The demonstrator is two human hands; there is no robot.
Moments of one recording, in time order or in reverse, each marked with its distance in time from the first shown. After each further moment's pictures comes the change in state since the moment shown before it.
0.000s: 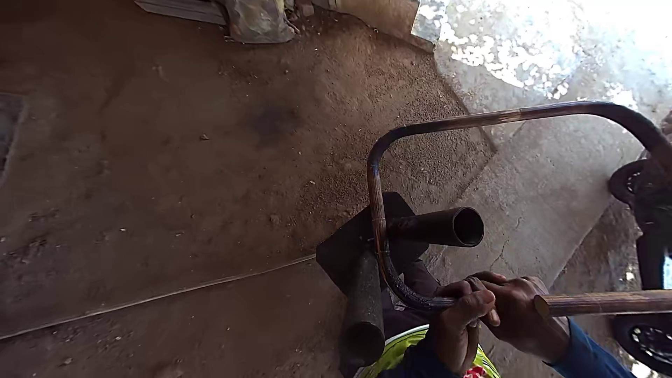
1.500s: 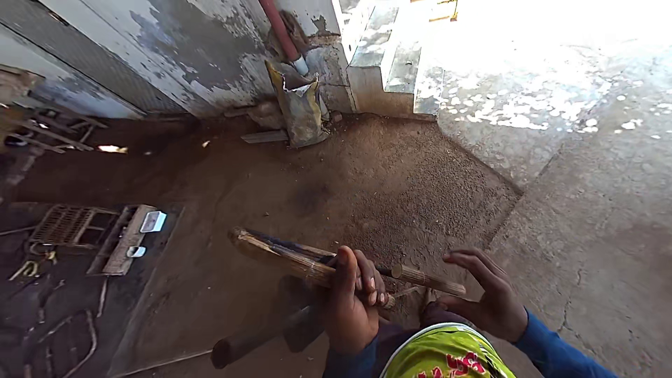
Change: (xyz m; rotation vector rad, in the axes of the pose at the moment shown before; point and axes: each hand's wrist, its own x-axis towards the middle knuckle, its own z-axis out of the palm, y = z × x) left_hand 0.107 0.011 0.139 0.668 0.069 0.630; right_hand 0.030 0.166 -0.051 0.622 0.420 -0.219
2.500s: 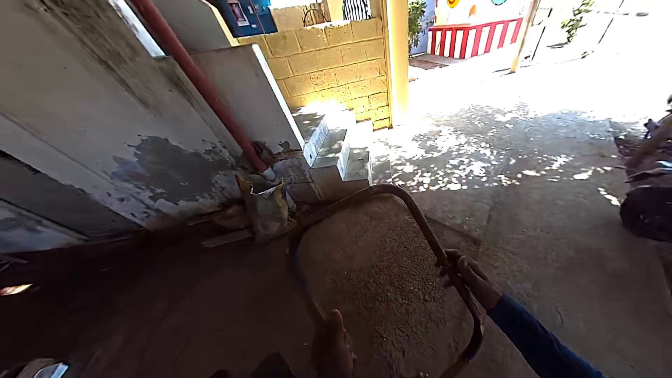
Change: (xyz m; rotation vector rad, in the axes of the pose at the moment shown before) left_hand -0.008 -0.115 -0.013 0.638 0.226 -0.070; right_hand -0.005 0.096 -0.137 0.578 0.167 0.387
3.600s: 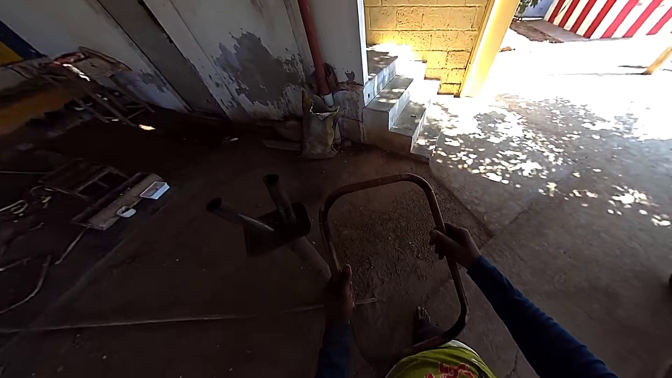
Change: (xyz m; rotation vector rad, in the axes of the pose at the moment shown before) left_hand -0.169 -0.105 -0.048 0.090 0.221 -0.097; right_hand -0.072 0.023 0.000 -0.262 -0.294 0.057
